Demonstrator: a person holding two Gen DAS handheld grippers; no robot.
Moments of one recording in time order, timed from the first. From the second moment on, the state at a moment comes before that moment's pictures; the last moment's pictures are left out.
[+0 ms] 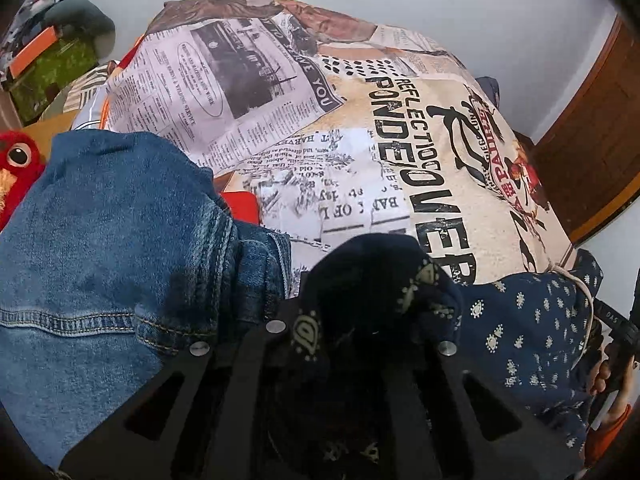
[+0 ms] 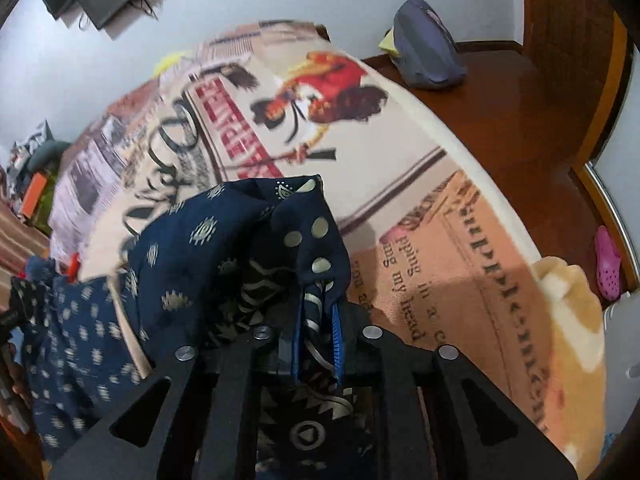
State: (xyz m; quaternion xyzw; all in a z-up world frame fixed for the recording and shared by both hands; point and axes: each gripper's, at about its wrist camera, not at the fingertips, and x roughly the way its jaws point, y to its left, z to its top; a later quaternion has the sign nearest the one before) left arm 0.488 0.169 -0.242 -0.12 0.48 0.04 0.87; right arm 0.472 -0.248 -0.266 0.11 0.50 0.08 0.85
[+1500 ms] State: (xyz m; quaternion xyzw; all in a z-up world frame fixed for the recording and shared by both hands) left arm 0.160 0.141 -0.193 -0.08 0.52 -0.07 0.85; right arm 0.189 -0.226 -0.154 -0.05 0.49 0.12 0.86
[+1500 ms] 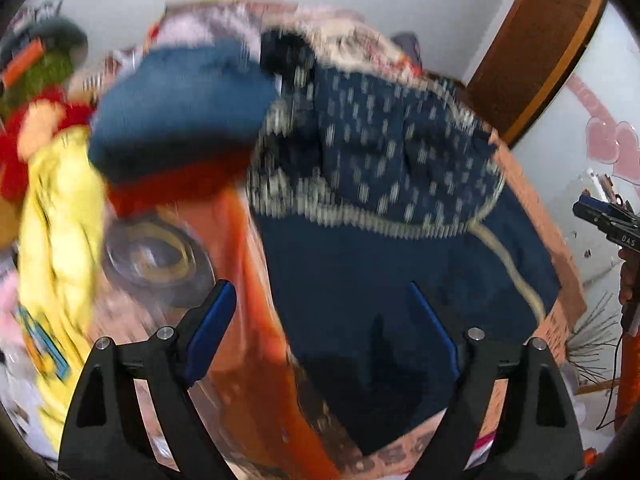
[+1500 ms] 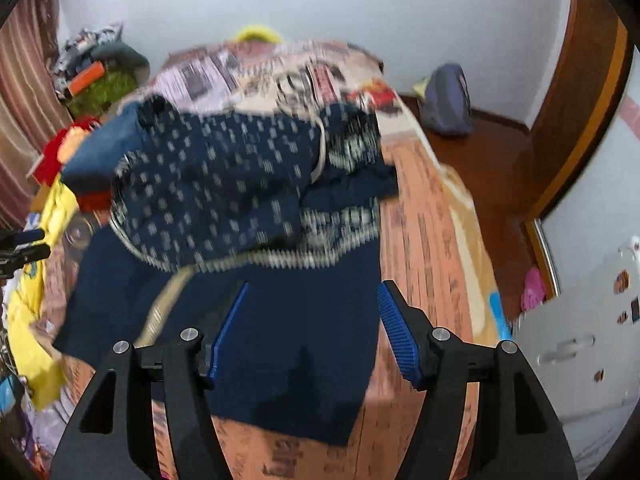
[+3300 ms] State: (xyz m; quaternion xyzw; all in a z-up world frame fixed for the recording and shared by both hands) left arm 0.302 0.137 -0.115 -0.22 0.37 -0.12 0.89; right arm 0.321 -0.225 -0.113 0.13 0.41 0.20 0.88
